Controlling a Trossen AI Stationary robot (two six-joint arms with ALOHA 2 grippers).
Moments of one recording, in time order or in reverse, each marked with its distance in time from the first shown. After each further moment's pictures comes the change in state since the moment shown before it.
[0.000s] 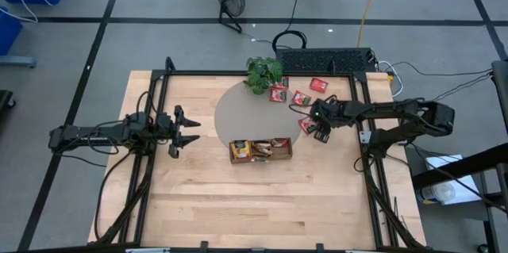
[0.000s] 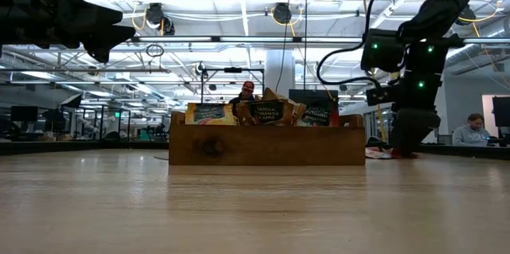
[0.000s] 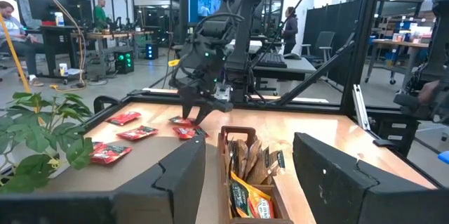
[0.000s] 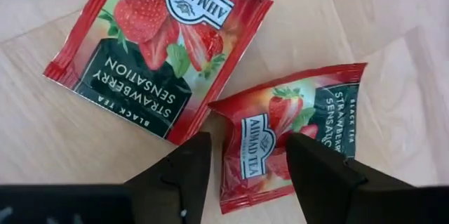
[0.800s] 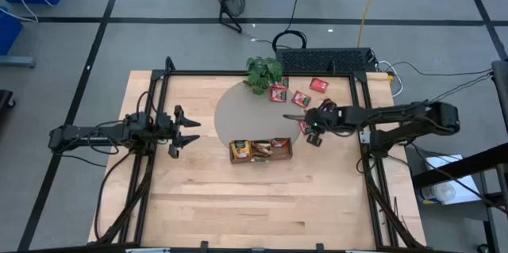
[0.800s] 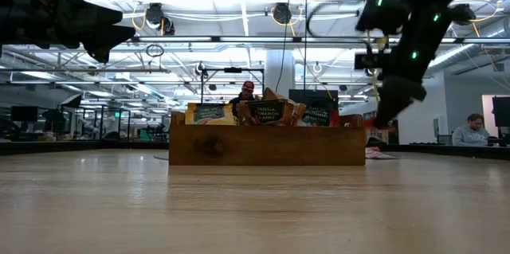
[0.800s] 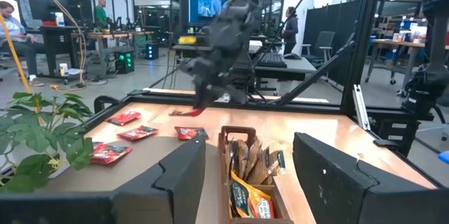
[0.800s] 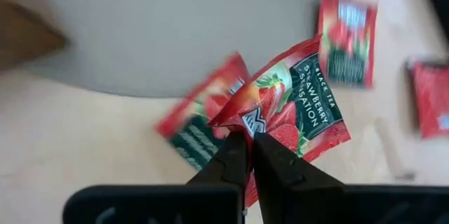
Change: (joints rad) left arm 0.000 0.000 0.000 0.000 0.000 0.000; right arm 0.241 -0.099 0.118 -0.049 0.136 0.129
